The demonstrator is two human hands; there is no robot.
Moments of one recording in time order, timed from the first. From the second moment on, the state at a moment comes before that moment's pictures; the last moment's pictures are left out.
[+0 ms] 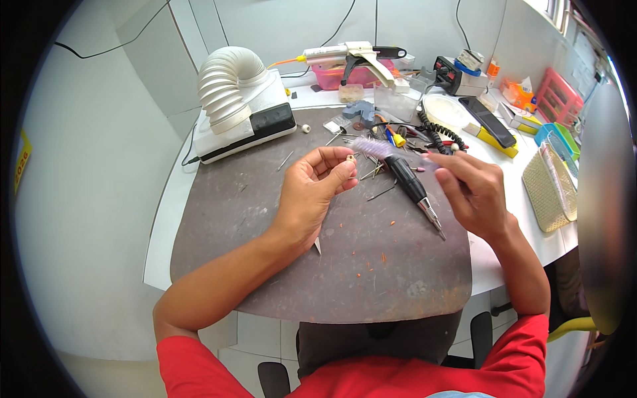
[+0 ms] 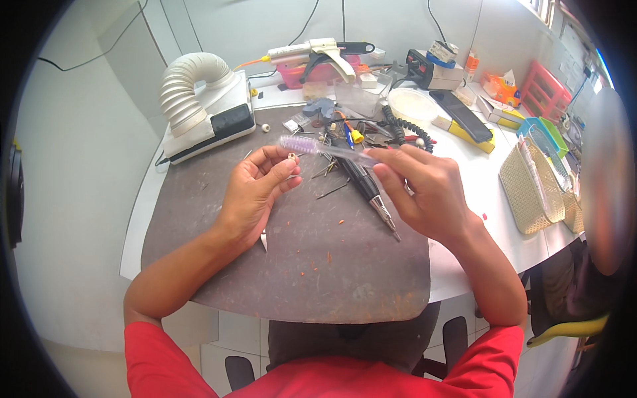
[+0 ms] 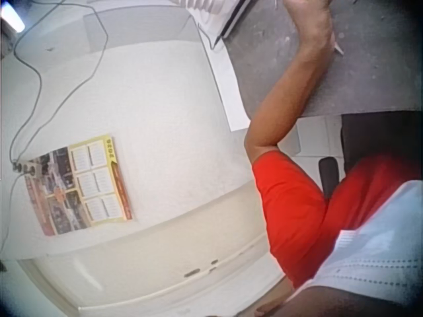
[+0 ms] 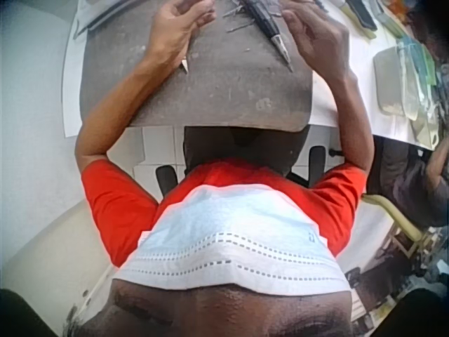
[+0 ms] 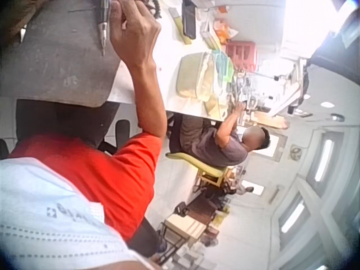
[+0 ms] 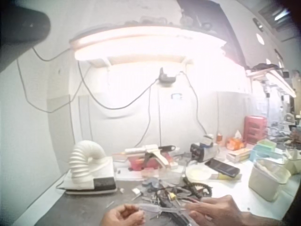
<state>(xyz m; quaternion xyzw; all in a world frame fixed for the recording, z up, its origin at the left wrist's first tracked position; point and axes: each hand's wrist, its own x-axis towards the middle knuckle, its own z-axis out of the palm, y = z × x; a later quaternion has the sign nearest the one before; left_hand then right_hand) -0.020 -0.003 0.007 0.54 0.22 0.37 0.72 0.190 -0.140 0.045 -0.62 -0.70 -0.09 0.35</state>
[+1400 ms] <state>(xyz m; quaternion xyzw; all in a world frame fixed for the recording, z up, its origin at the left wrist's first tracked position) -0.018 0.000 0.004 0.54 0.23 0.37 0.72 0.197 -0.130 0.024 -0.59 -0.73 -0.07 0.33</state>
